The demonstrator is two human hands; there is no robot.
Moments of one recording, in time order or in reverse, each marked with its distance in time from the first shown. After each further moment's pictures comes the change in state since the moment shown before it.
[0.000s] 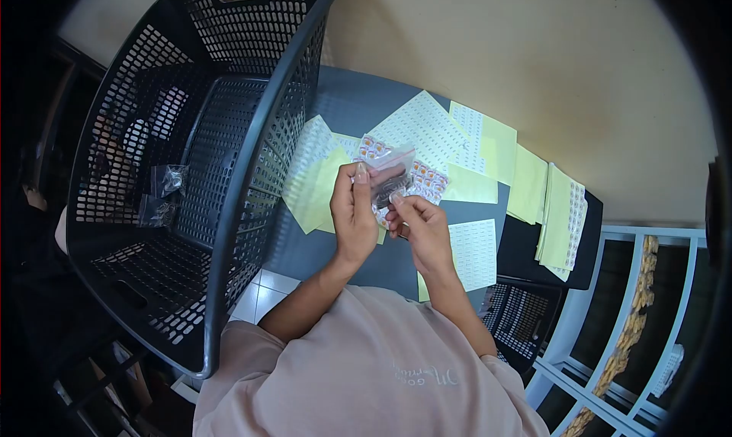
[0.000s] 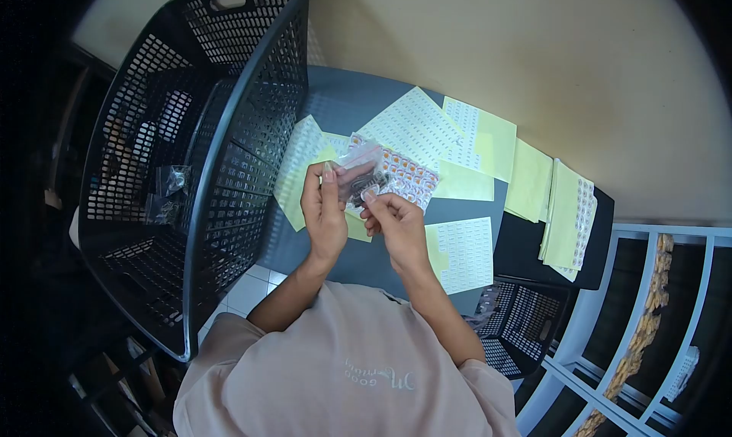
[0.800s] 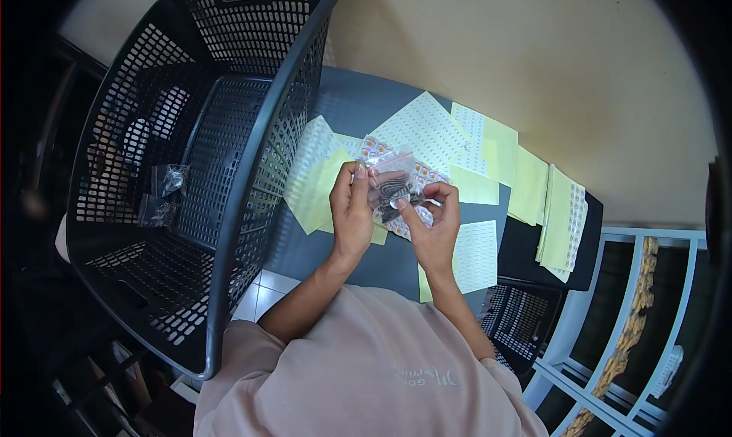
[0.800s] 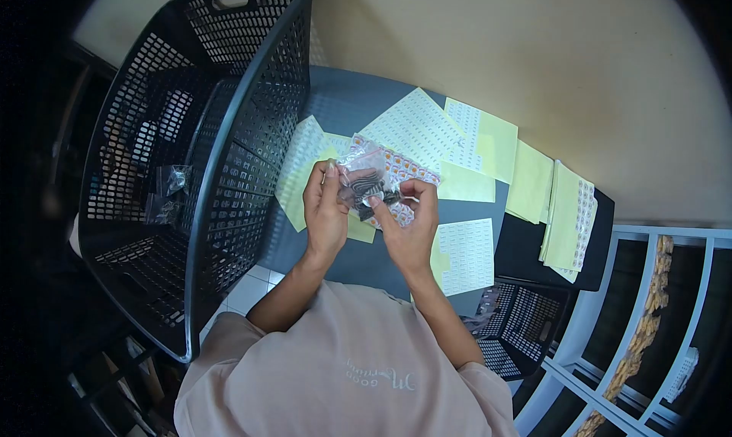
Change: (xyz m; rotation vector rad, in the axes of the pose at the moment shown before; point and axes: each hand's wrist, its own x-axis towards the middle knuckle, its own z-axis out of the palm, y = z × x) left_hand 0.005 0.002 -0.007 -0.228 0.016 -0.199; right_hand 0.008 0.006 0.003 -0.502 0.338 -0.739
